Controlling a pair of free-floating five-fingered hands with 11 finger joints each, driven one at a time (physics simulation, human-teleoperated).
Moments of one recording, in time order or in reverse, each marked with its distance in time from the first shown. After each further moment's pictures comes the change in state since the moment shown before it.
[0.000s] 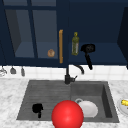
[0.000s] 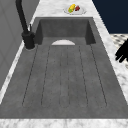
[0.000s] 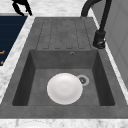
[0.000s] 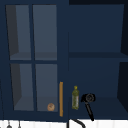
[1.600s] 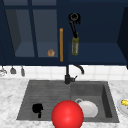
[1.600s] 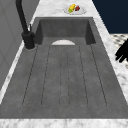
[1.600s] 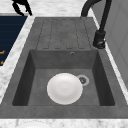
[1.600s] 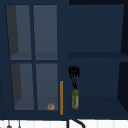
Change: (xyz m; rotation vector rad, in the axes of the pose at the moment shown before) left hand 0.000 0.000 0.000 0.000 0.000 0.000; right hand 0.062 -0.184 -0.121 0.048 0.080 -0.052
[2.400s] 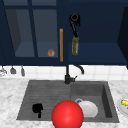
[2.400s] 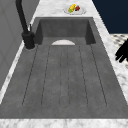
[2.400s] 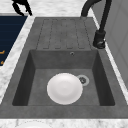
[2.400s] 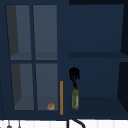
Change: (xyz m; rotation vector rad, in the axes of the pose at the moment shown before) left hand 0.000 0.000 0.000 0.000 0.000 0.000; right hand -0.002 -0.006 -0.084 0.107 -0.005 0.002
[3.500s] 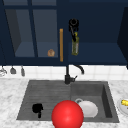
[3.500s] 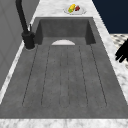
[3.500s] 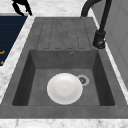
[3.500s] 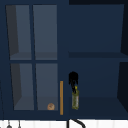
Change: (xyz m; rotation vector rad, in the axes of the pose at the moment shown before) left hand 0.000 0.000 0.000 0.000 0.000 0.000; right hand 0.007 0.021 -0.038 0.070 -0.052 -0.016
